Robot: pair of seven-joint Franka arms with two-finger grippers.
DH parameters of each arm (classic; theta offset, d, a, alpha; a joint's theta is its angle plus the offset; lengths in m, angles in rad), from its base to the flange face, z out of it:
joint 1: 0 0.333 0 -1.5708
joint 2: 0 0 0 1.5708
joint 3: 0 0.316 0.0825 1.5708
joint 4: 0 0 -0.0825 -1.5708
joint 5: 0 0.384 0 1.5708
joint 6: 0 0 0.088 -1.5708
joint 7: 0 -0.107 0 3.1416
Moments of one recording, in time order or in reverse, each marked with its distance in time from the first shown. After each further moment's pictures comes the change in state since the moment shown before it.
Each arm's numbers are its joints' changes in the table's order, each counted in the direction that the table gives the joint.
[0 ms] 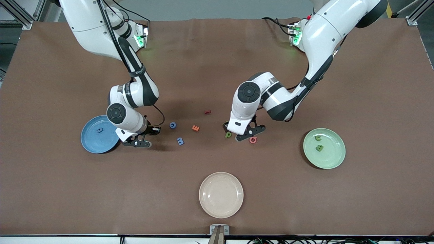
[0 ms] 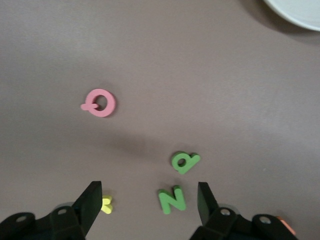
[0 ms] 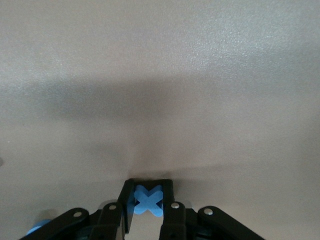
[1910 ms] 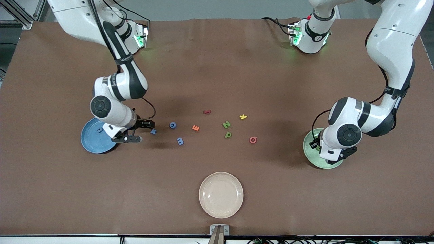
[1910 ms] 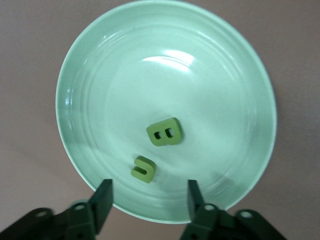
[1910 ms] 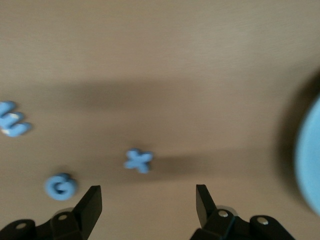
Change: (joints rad) left arm 0.419 -0.108 0.156 -0.148 0.001 -0.186 -0.410; right arm -0.020 -0.125 0.005 -0.020 -0.020 -0.110 0.029
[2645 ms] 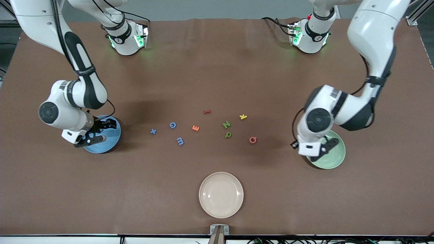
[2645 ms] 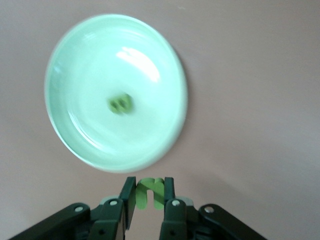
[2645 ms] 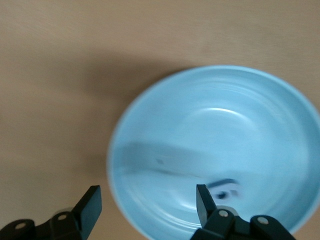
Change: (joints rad) left arm -0.121 -0.057 0.009 0.046 0.000 -0.044 0.168; right arm -0.287 -0.028 -0.008 -0.061 -0.107 -0.024 0.504
